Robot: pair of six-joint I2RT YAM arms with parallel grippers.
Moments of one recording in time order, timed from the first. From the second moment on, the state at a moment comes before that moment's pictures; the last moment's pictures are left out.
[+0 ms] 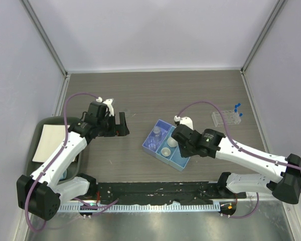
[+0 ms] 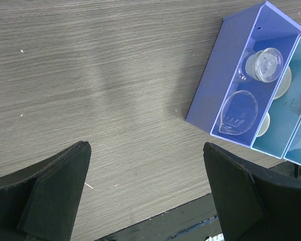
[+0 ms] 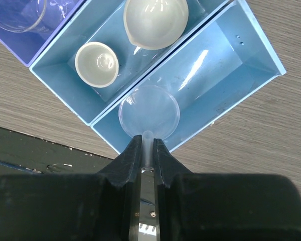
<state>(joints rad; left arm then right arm) -0.38 1.09 0.90 -0.67 0.15 -0.38 1.00 1.13 0.95 -0.94 0.31 0.66</state>
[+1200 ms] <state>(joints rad) -0.39 1.09 0.90 -0.67 0.15 -0.38 1.14 1.21 0.89 -0.89 0.41 0.74</state>
